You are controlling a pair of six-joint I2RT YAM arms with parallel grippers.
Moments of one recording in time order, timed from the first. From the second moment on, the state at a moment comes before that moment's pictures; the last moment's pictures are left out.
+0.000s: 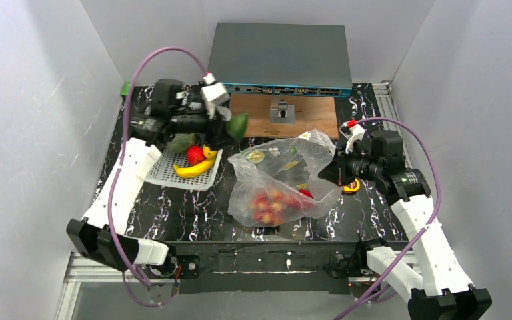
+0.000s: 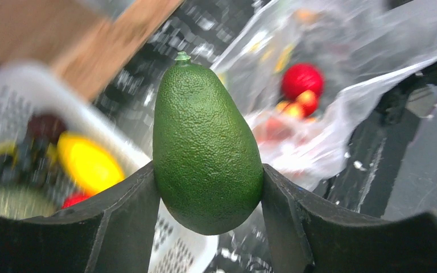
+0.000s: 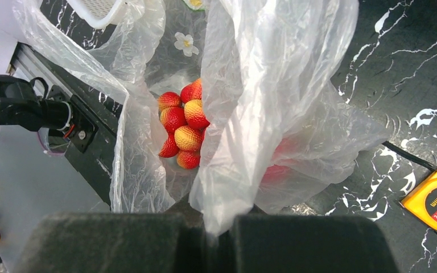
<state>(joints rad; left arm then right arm) -0.24 1.32 1.47 -0.84 0.82 0.35 0.22 0.87 0.95 -0.76 -0.64 0.10</state>
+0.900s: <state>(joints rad) -0.86 1.67 1.37 -0.53 0.41 0.46 0.23 0.82 0.95 -0.75 -0.64 0.10</state>
